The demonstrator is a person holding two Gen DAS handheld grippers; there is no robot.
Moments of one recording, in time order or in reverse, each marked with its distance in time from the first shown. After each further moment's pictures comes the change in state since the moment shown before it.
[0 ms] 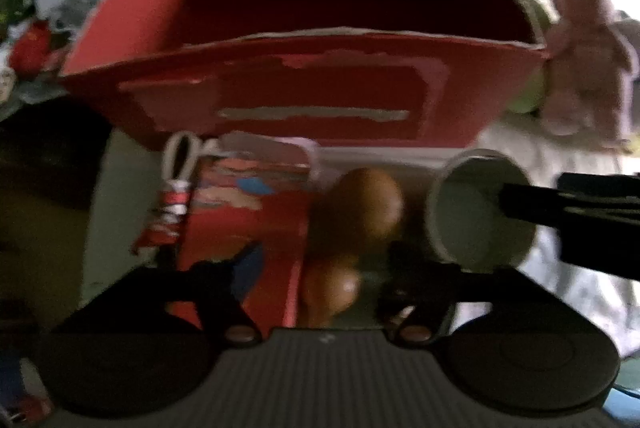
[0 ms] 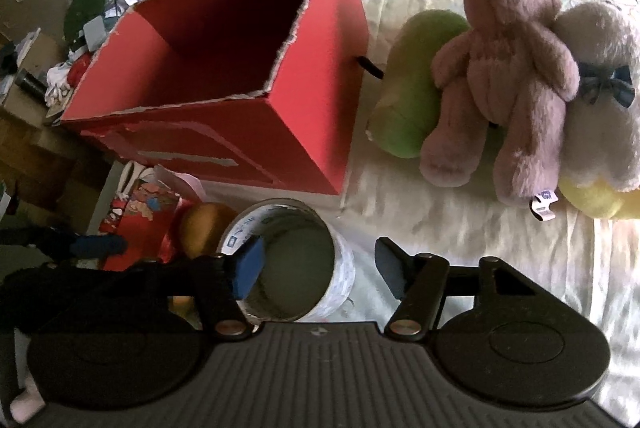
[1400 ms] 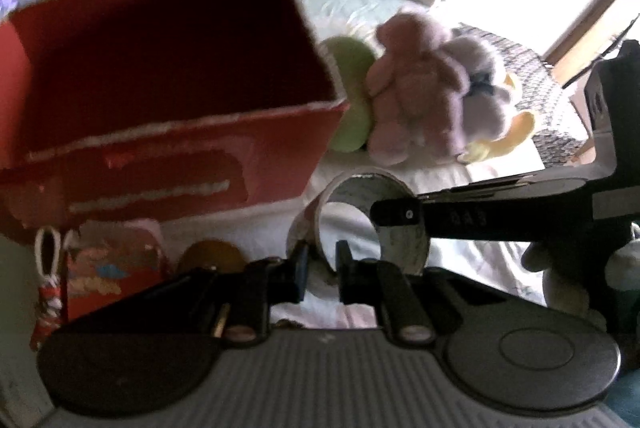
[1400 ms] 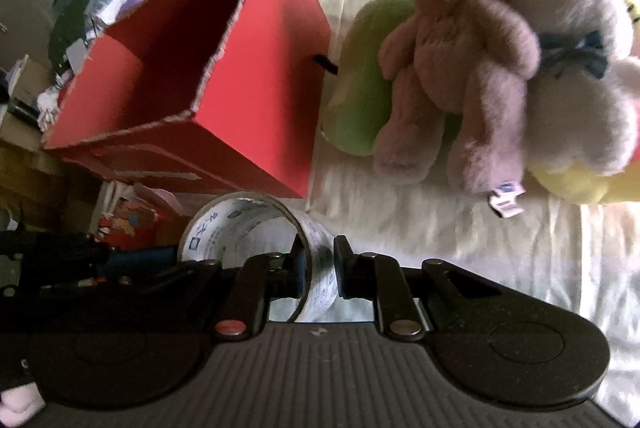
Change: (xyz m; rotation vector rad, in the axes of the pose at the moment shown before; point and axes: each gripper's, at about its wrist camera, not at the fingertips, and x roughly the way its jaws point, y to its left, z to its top) left arm -0.025 -0.024 0.011 0.200 -0.149 -0.410; right arm -0.015 -0.026 0.000 0.092 -0.027 0.004
